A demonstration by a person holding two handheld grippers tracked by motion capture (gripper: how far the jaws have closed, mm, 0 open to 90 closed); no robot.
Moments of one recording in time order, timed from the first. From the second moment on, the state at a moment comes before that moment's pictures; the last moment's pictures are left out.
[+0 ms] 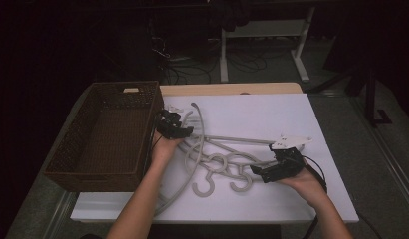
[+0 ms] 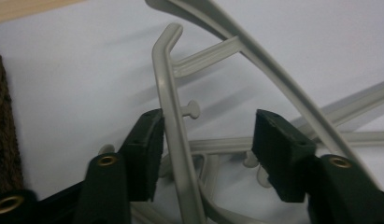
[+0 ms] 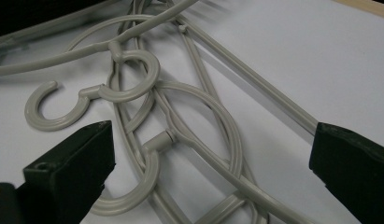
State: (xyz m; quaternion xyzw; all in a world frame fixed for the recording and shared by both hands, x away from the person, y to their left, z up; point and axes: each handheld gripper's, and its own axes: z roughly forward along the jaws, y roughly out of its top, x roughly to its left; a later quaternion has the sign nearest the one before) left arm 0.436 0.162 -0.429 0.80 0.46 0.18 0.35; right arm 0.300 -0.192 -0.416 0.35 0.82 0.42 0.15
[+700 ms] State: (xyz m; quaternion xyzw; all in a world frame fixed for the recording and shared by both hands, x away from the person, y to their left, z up) left arm 0.440 0.166 -0.430 0.79 0.49 0.18 0.34; right arm 0.300 -0.191 -0.417 0.35 0.83 0.42 0.15
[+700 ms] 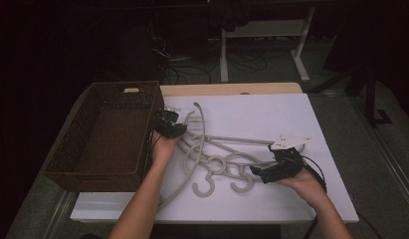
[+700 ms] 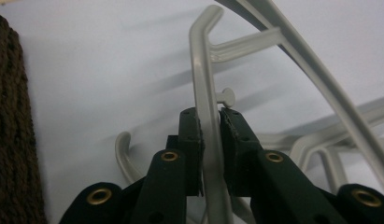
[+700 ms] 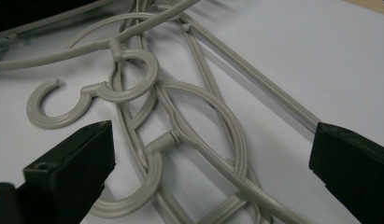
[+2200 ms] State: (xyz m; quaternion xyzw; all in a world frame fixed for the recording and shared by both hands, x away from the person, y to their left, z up) left arm 0.470 0.022 -0.415 0.87 0.29 0.09 0.39; right arm 0.298 -0.197 -0.414 0.35 0.82 0.43 0.15
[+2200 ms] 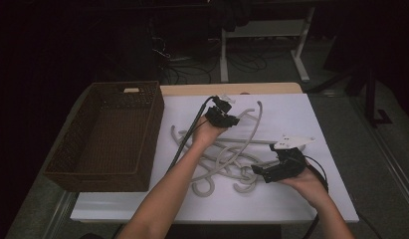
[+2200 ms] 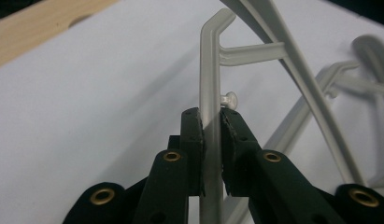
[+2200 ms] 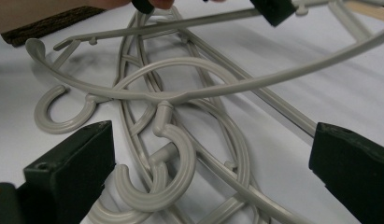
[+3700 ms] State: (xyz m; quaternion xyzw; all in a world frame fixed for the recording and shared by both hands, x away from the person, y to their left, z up) left arm 0.335 0.097 -0.426 0.92 0.21 0.00 0.33; right arm 0.281 -0.200 -0.437 0.38 0.81 0.42 0.14
